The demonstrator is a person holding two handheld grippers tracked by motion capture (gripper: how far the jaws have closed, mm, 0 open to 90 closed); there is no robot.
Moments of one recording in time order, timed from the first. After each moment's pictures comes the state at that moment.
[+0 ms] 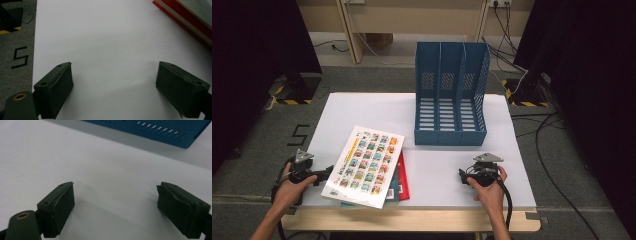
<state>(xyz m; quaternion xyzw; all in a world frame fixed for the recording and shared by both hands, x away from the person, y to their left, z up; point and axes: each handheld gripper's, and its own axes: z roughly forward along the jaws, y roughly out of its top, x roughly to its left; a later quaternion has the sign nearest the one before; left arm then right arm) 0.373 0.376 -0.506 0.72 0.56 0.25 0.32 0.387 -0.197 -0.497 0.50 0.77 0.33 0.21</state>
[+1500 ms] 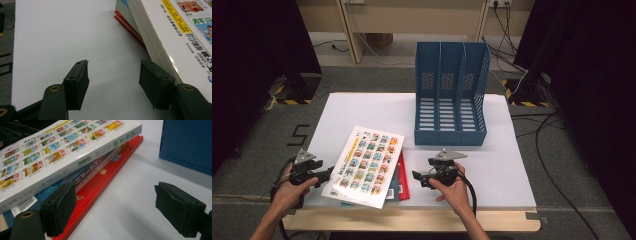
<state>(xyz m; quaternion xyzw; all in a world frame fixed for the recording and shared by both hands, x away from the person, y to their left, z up) 0.354 0.352 -0.473 0.74 0.53 0.23 0.35 0.381 -0.083 -0.472 0.37 0.79 0.48 0.07</state>
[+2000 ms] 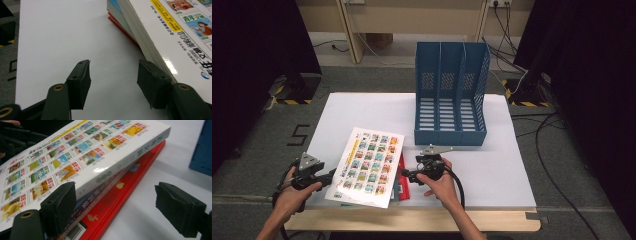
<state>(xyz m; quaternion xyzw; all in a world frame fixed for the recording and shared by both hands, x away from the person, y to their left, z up) 0.337 0.335 -0.468 0.75 0.51 0.26 0.33 0.397 -0.048 -0.475 0.36 0.79 0.49 0.03</state>
